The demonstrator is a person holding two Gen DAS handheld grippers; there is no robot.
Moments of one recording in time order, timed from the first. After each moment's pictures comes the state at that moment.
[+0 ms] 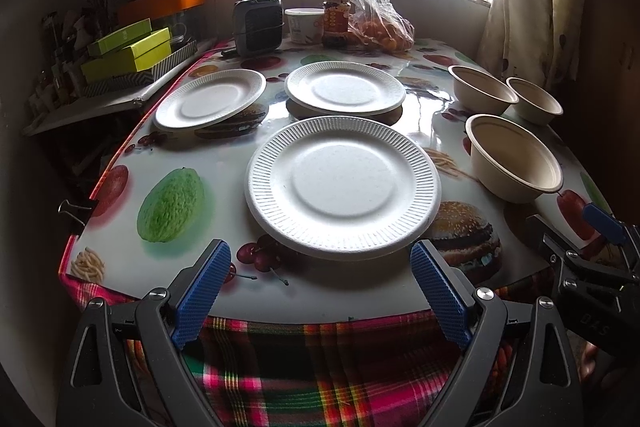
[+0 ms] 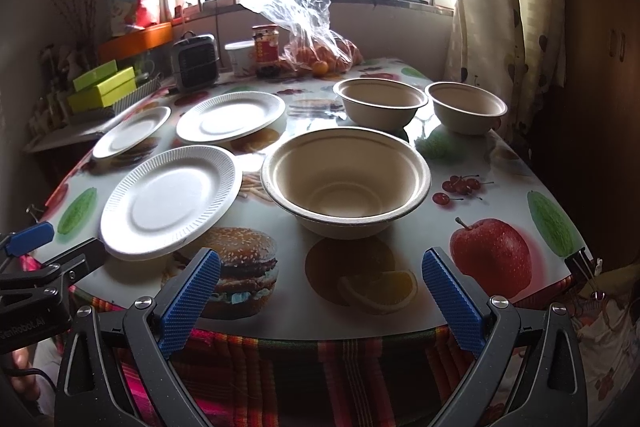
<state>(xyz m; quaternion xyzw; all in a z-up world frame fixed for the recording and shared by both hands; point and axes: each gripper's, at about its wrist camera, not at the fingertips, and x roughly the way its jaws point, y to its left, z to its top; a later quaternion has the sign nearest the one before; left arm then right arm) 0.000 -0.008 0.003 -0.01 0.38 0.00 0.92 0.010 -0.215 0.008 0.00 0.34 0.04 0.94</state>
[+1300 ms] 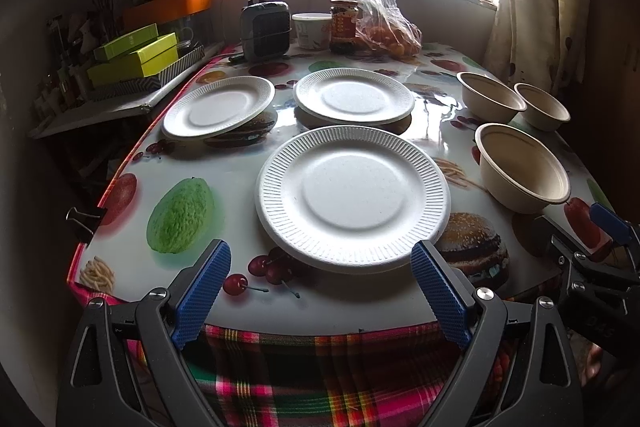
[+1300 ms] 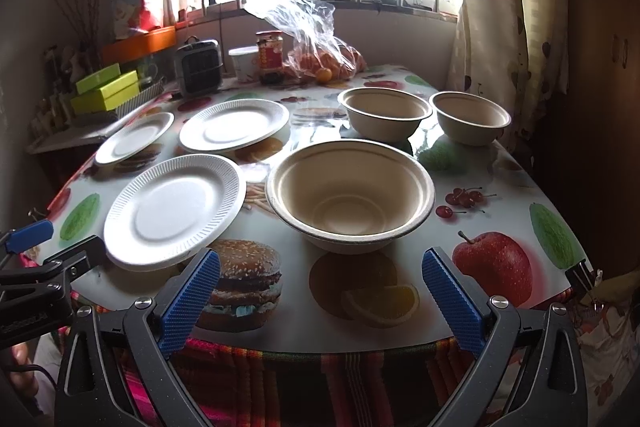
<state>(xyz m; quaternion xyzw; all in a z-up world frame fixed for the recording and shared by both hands) 0.004 -0.004 0.010 -0.01 0.38 0.01 0.93 0.015 -0.211 0.016 -0.01 0.33 0.04 0.94</state>
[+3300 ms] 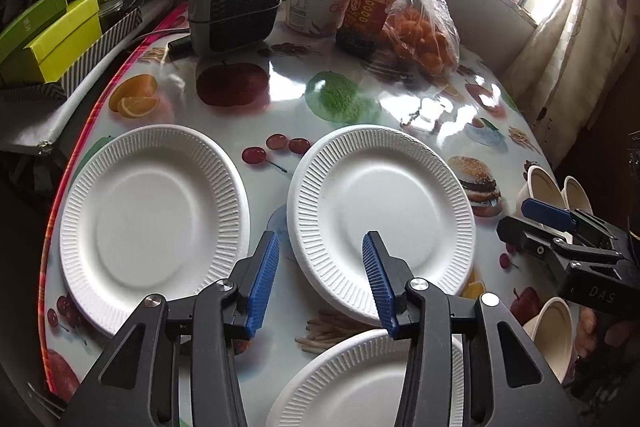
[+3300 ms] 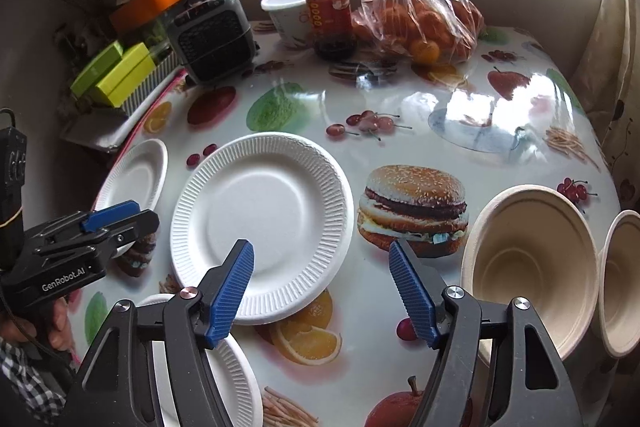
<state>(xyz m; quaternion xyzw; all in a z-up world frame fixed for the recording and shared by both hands) 0.265 0.058 0.015 -0.10 0.49 -0.07 0.86 0.301 -0.165 0.028 0.00 0.50 0.19 0.85</state>
